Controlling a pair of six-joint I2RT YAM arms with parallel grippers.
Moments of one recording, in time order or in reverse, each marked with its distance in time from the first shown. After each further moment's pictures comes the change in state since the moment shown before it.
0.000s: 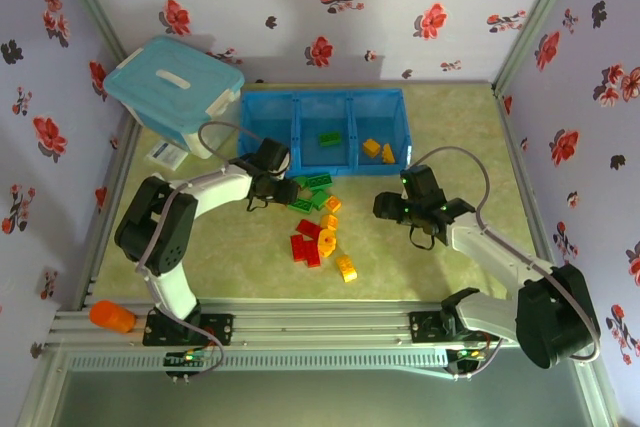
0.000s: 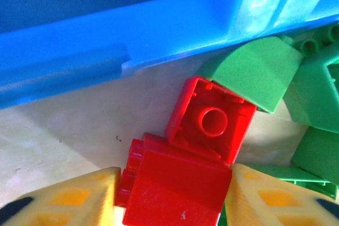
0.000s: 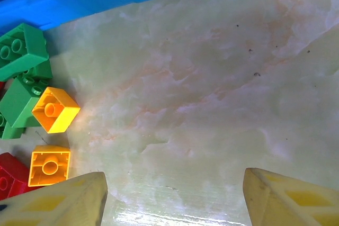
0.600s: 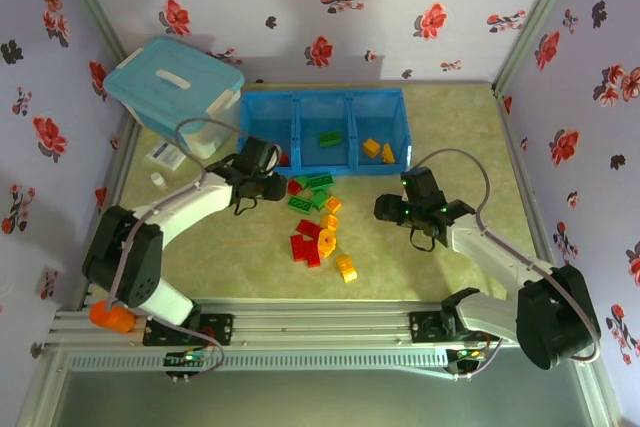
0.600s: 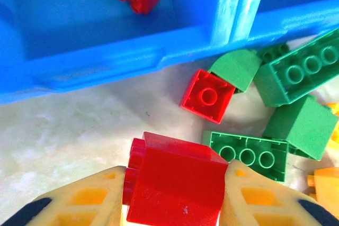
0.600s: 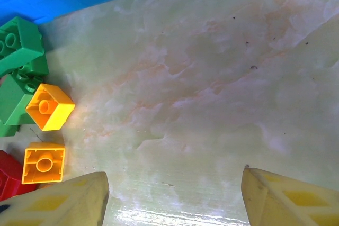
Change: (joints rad) left arm 0.002 -0.249 -0.064 -0.057 -0.064 -0.004; right arm 0.000 -0.005 -0.015 0.006 -0.001 0.008
